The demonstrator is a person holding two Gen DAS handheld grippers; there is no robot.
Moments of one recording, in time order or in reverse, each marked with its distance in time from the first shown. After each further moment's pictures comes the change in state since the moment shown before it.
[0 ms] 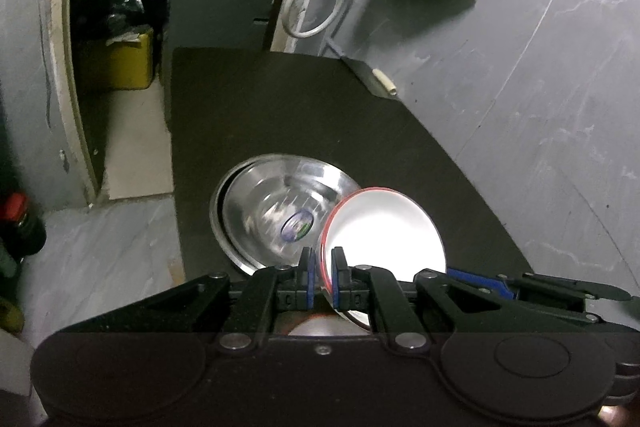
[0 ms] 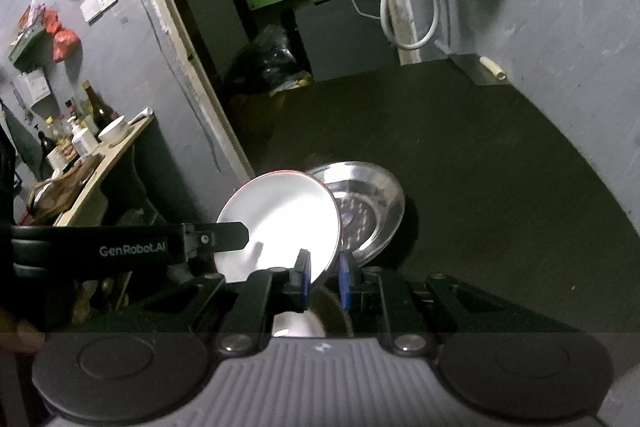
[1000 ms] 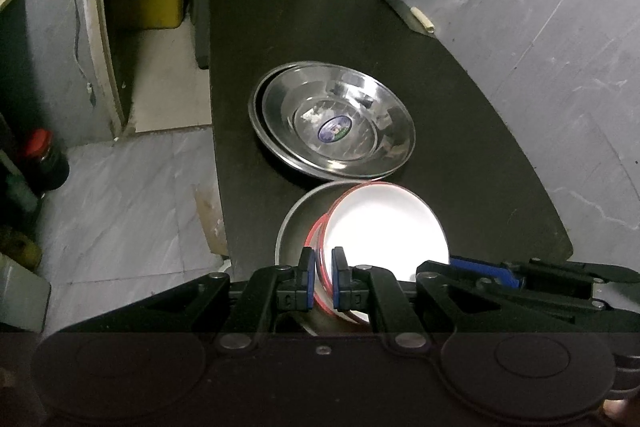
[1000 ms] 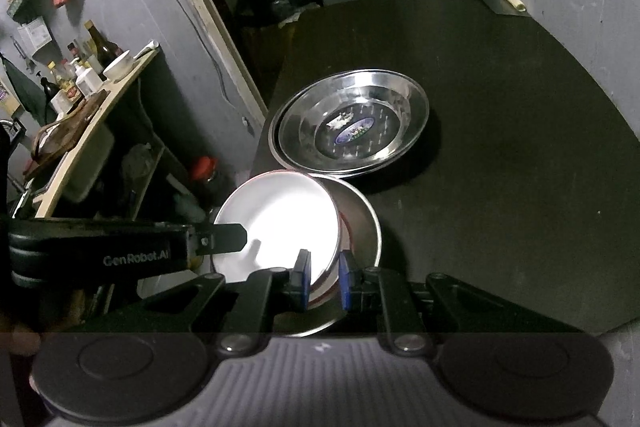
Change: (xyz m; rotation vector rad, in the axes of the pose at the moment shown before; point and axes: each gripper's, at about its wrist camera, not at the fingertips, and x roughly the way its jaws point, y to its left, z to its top) left arm 0.004 0.010 -0.045 -0.071 0.167 0.081; right arm 0.012 0.014 -0.033 -0.014 0.212 0.019
